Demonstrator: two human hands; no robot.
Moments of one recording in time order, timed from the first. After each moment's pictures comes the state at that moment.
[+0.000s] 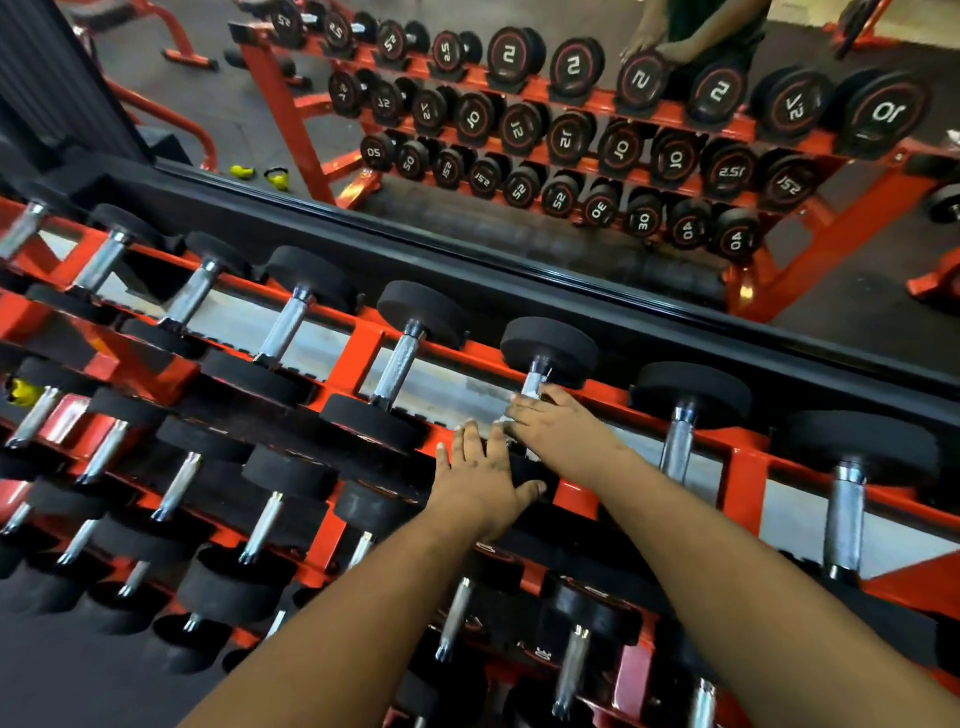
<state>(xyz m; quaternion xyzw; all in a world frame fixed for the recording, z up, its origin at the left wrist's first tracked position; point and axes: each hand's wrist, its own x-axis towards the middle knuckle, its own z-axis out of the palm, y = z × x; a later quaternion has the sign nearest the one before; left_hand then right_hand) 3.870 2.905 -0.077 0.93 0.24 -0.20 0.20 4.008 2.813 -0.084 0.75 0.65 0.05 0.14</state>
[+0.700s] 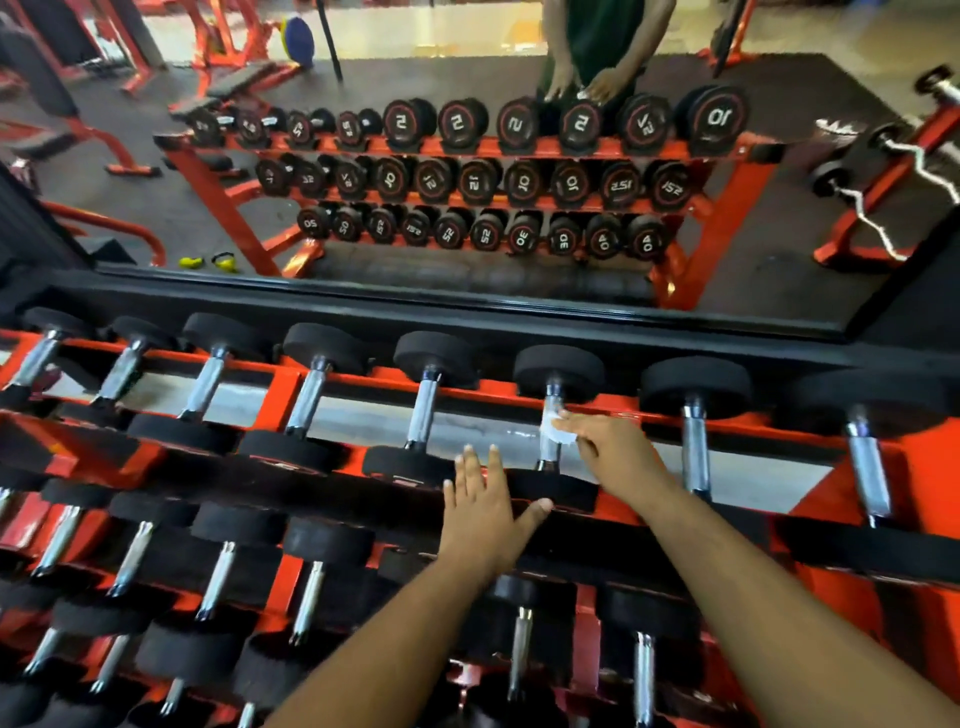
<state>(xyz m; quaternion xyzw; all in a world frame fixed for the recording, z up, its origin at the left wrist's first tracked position) 3.871 2.749 -0.064 0.94 0.21 -0.10 0.26 4.017 2.599 -0.057 0.87 0.36 -0.02 -0.33</state>
